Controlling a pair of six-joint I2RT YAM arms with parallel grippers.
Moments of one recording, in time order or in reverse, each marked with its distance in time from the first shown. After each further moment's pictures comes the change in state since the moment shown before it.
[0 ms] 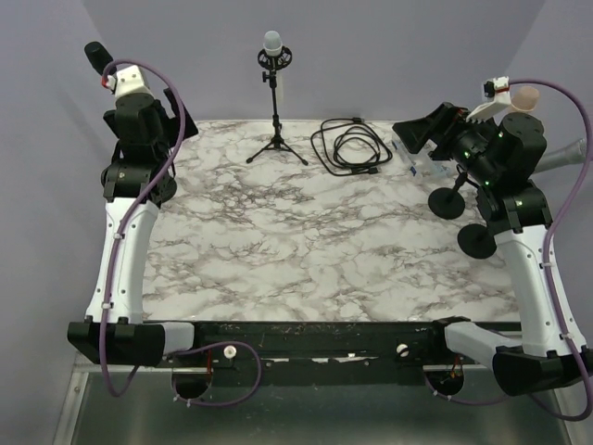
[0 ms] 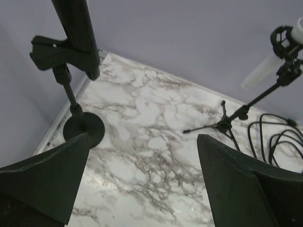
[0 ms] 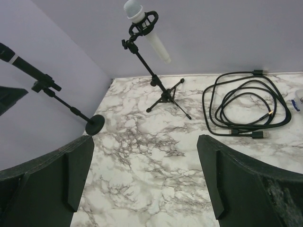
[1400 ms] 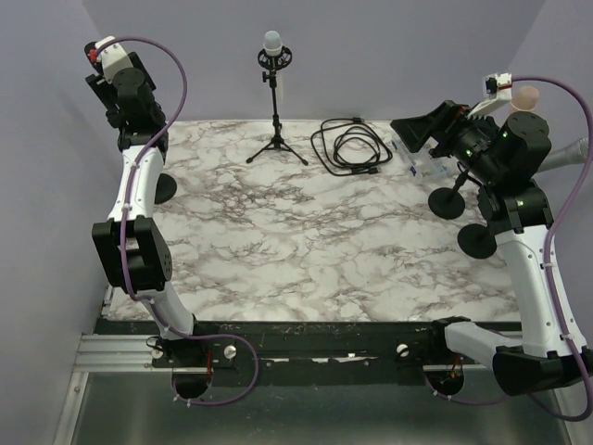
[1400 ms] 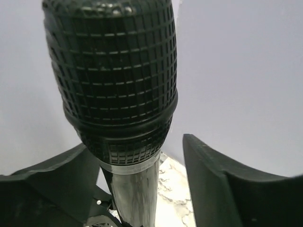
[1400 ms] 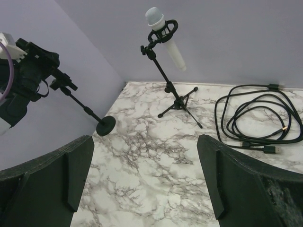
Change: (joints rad) left arm 0.192 0.513 0.159 0.749 -0.261 0.215; right arm 0.000 0.003 0.007 0.061 -0.074 0.007
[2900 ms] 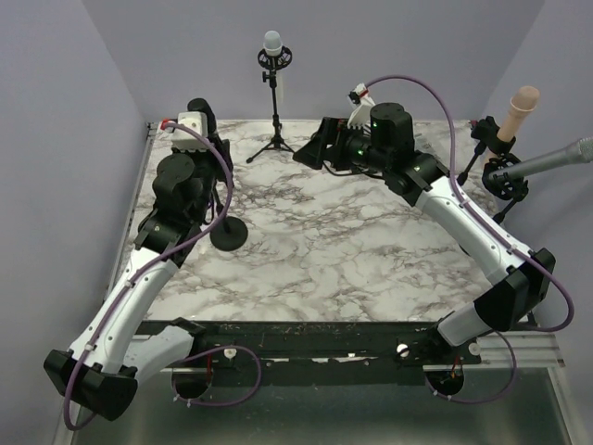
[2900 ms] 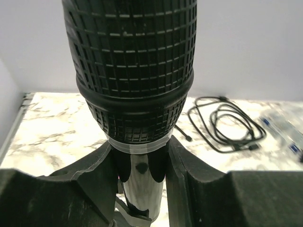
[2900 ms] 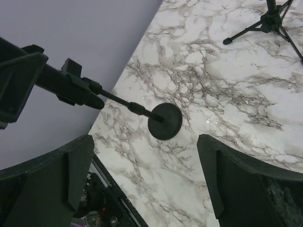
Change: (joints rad) left arm -0.499 -0.760 -0.596 -0.256 0.217 -0.073; right arm 0.451 0.406 0.129 -0.027 0.107 0.094
